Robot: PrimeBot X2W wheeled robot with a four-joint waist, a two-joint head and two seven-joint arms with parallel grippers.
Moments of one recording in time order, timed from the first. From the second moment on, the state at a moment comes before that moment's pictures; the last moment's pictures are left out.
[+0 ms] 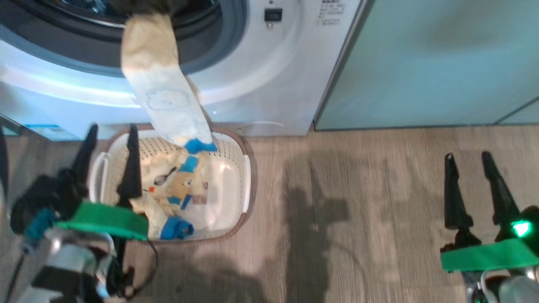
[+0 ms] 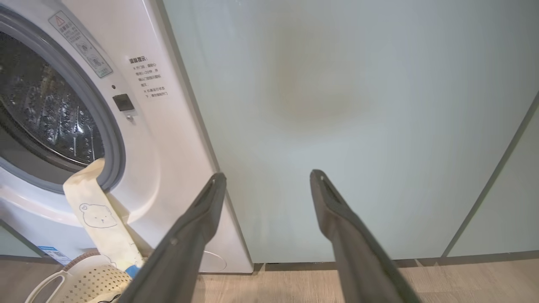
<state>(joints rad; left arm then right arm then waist) -0.11 0.43 -0.14 -0.19 -0.46 0.32 -0.18 -0.06 -0.04 0.06 -0.03 0.22 0.13 -0.26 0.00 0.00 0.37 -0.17</state>
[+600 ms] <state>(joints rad) 0.00 0.37 -0.20 -0.13 -0.47 0.33 -0.20 0.00 -0.04 0.08 0.02 0.20 0.13 -0.26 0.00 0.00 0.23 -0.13</state>
